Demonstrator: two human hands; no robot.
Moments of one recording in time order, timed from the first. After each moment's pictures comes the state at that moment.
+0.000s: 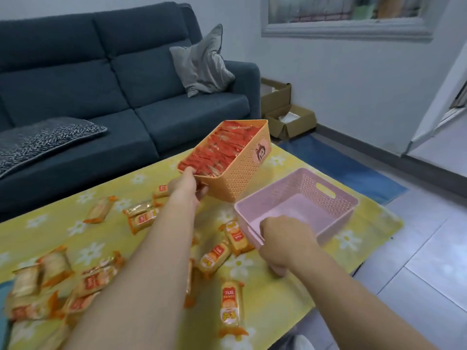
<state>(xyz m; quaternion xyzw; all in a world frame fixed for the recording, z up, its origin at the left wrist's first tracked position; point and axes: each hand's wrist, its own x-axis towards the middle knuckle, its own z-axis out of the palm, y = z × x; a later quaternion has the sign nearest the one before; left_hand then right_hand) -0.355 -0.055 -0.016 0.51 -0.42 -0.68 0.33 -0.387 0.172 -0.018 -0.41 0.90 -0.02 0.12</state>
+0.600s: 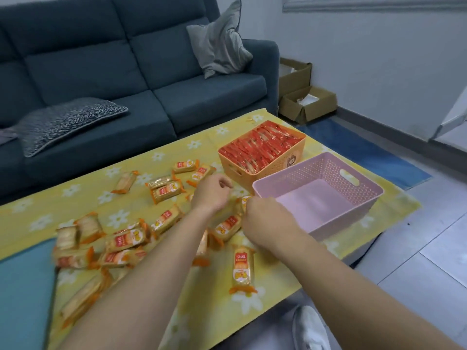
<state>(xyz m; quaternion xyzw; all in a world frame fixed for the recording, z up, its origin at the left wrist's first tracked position) -0.311 -0.017 -0.069 0.41 -0.83 -0.34 0.14 -0.342 0.156 -0.022 -0.43 0.88 -0.16 0.14</state>
